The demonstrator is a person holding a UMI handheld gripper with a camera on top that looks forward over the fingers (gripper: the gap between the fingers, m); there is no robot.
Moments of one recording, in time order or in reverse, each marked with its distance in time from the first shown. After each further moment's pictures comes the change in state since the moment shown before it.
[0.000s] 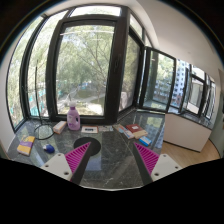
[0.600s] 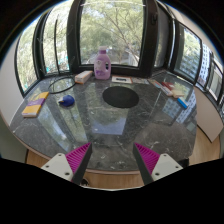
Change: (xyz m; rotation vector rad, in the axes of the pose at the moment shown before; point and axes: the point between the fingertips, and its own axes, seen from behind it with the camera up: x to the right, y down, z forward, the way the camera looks) arm -0.168 0.235 0.069 -0.394 -0.222 -0.077
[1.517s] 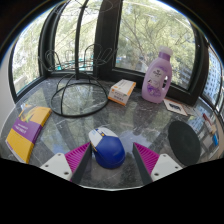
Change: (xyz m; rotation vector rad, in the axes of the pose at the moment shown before) arm -0.238 -0.167 0.277 0.103 -0.065 -0.144
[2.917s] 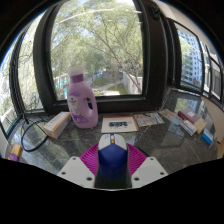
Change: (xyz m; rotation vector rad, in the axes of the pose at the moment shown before) arm 0.290 -0.068 -0.010 0.165 0.084 0.254
